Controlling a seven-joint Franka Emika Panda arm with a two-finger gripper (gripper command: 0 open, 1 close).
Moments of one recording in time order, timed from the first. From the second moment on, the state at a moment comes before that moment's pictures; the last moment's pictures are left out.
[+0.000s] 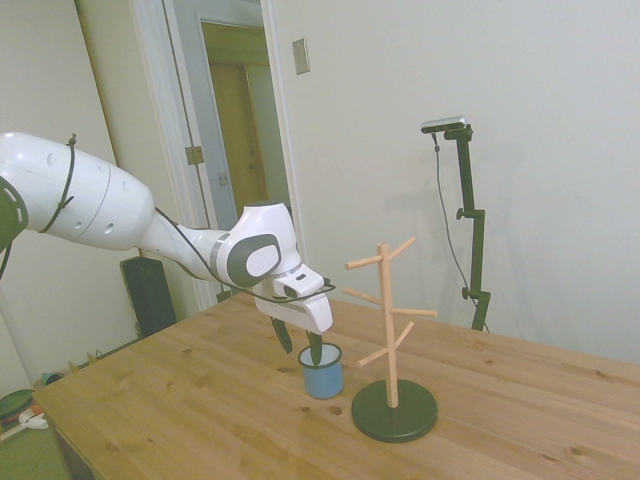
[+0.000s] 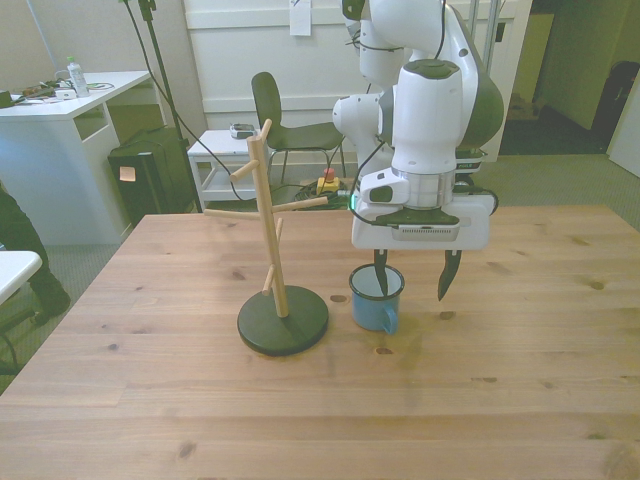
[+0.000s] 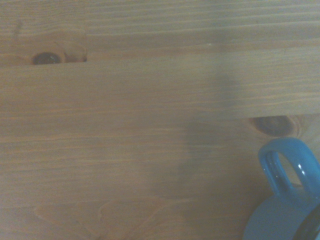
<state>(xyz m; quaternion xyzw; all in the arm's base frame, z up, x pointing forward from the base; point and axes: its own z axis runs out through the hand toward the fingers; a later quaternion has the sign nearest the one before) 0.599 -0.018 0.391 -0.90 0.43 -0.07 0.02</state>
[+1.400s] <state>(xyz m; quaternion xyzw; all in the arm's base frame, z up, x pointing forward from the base) 0.597 -0.013 0.375 -0.90 0.42 -0.06 -0.01</state>
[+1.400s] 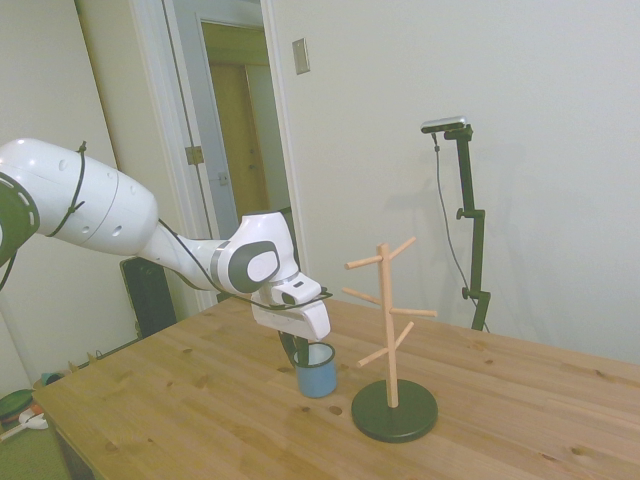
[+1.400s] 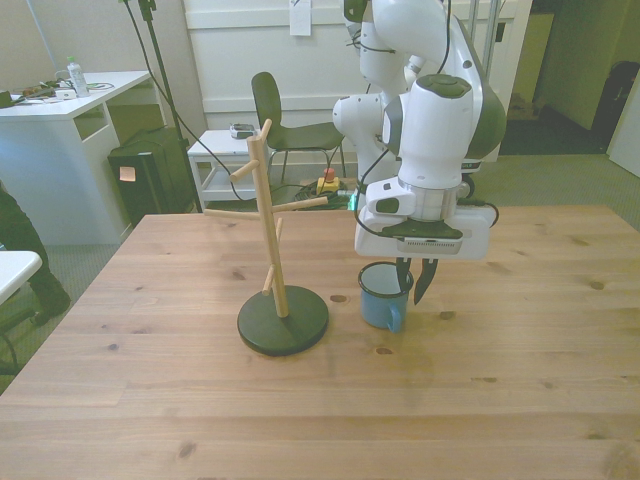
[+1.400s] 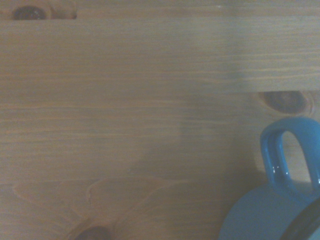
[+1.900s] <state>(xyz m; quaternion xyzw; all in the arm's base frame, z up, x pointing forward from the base) 0.597 -0.016 0.376 -0.90 0.43 -0.06 -0.01</state>
